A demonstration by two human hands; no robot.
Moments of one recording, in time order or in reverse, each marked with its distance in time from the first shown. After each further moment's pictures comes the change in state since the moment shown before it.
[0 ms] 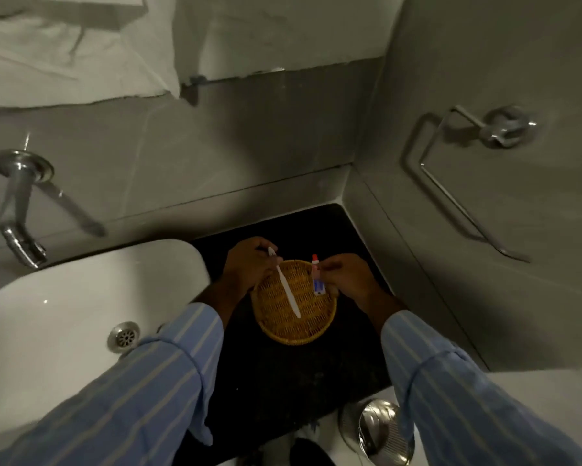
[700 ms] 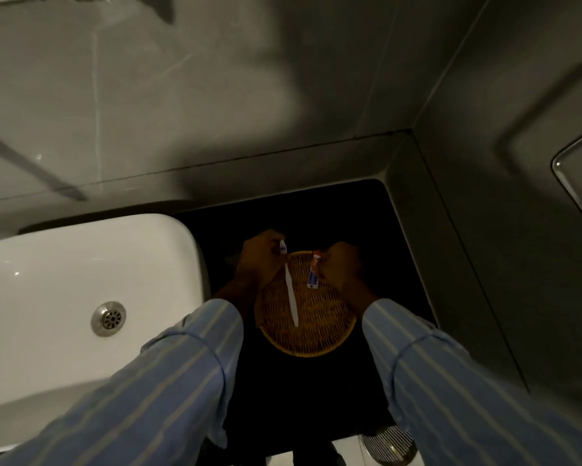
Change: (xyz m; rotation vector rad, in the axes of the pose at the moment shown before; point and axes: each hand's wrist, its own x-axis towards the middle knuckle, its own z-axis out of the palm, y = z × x) left_hand 0.093 -0.074 0.030 0.493 0.045 0.016; right_hand 0.117 0.023 0.060 -0.530 0.007 0.105
